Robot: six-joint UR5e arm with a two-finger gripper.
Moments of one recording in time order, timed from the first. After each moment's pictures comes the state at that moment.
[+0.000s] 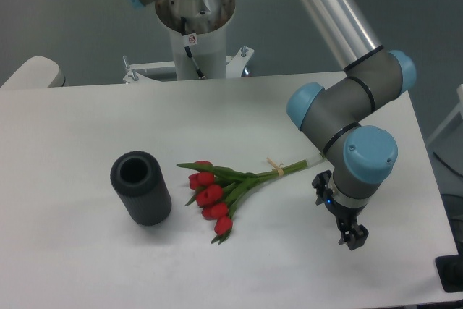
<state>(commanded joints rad) 2.59 -2.26 -1.27 -1.14 1.55 1.77</state>
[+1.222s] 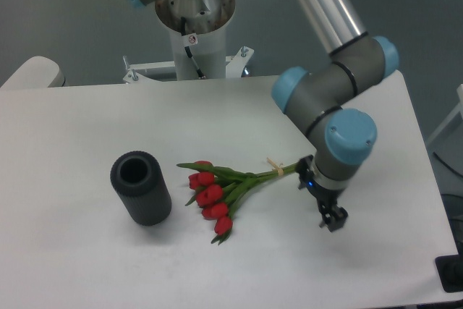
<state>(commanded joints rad) 2.59 -2.08 -1.60 -1.08 1.52 1.76</state>
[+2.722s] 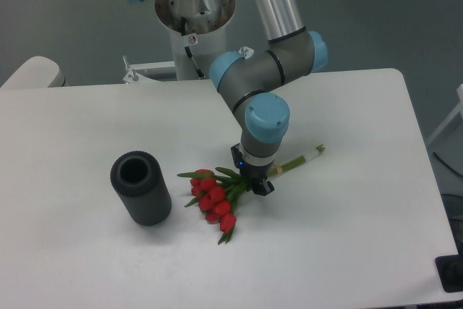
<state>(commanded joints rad) 2.50 -2.02 -1.77 -0.89 1.51 1.49</state>
